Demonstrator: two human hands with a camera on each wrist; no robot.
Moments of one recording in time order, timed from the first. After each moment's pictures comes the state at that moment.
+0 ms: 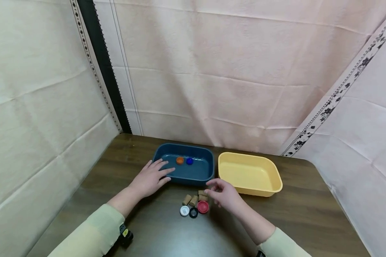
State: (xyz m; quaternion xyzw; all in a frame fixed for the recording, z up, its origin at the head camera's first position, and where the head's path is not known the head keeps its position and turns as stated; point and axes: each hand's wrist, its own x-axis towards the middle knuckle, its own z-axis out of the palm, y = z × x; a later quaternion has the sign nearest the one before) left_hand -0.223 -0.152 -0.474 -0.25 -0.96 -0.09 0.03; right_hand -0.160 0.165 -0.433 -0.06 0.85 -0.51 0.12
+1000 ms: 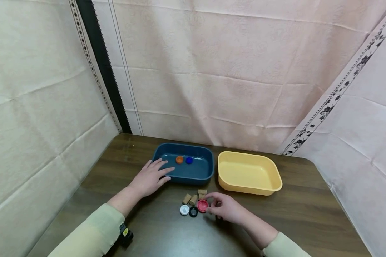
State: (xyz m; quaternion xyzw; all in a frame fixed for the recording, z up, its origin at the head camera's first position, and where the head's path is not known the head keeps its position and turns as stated) left_hand -0.222 -0.152 -0.472 -0.25 -0.96 -0.09 0.03; right_hand -0.148 0.182 -0.458 -0.15 0.86 -0.43 0.22
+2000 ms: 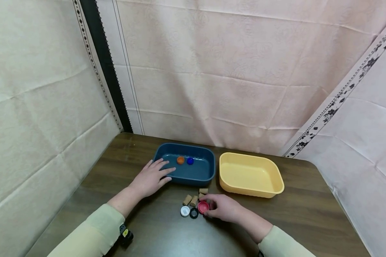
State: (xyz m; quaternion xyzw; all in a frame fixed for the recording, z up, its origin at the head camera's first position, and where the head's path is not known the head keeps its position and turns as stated) left_hand -0.221 -0.151 -0.472 -0.24 -0.97 -0.09 0.03; right_hand -0.169 0.173 -0.464 -0.24 0.91 -0.26 0.21
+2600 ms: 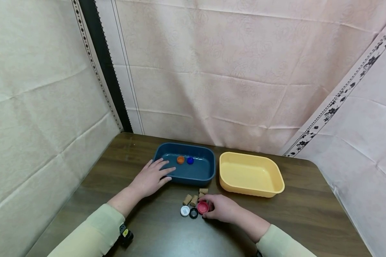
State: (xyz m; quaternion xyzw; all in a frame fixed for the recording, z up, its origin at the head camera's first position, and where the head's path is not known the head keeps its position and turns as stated) left_hand -0.222 -0.151 -0.473 -0.24 -0.97 -0.08 0.03; right_hand -0.169 0.166 -0.466 -0.26 0.91 -0.24 0.20
